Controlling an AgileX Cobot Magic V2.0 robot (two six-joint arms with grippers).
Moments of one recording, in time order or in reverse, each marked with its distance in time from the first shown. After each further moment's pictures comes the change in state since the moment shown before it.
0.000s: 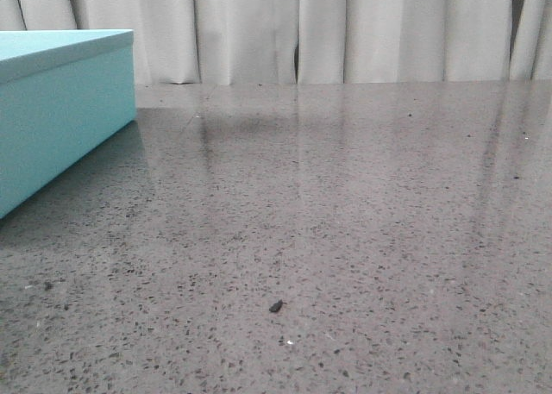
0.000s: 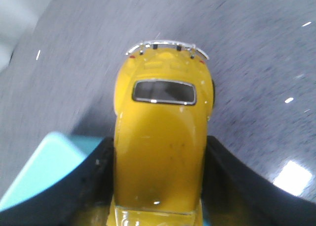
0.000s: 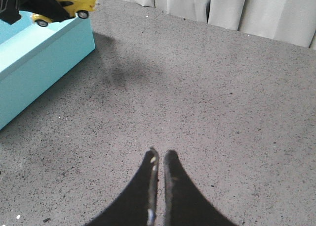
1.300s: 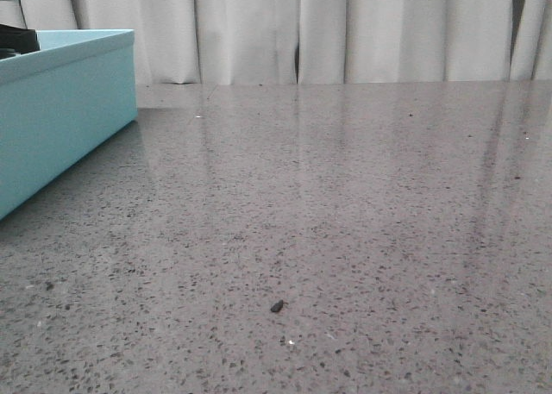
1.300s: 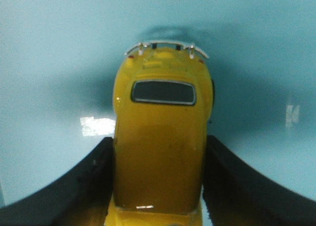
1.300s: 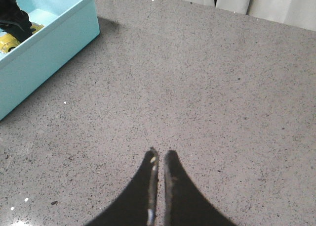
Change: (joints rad) left arm 0.354 0.078 0.337 0.030 -0.008 -0.495; right arm 0.000 0.000 0.000 0.012 0.056 0.000
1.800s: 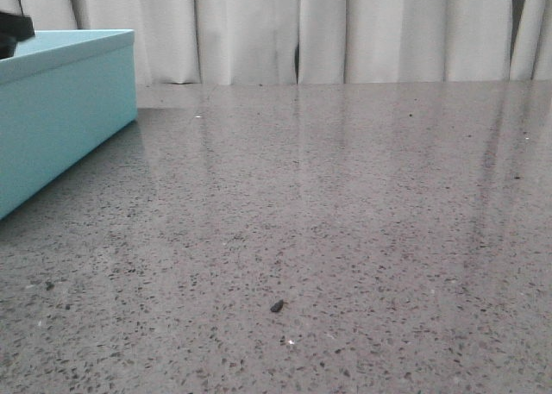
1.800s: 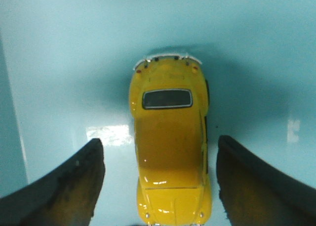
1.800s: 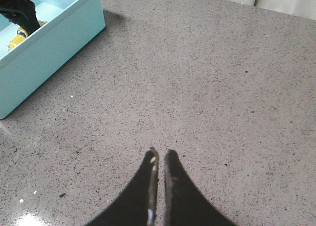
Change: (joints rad) left arm -0.004 -0.059 -0.017 0.020 -0.027 -0.016; right arm 0.000 -0.009 0.000 0.019 0.021 0.000
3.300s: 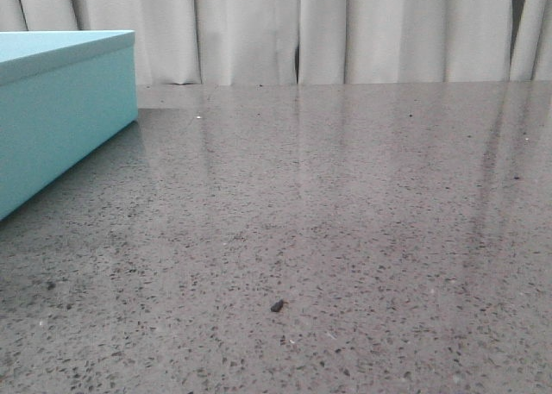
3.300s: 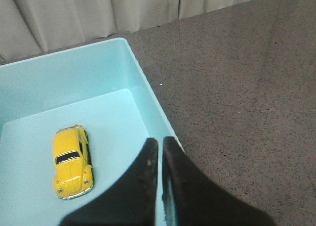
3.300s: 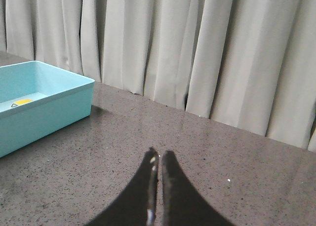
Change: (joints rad) left arm -0.326 -1.136 0.931 0.001 -0.698 -0.027; right arm 0.000 -0.579 0.396 -0.002 -0.341 -0.137
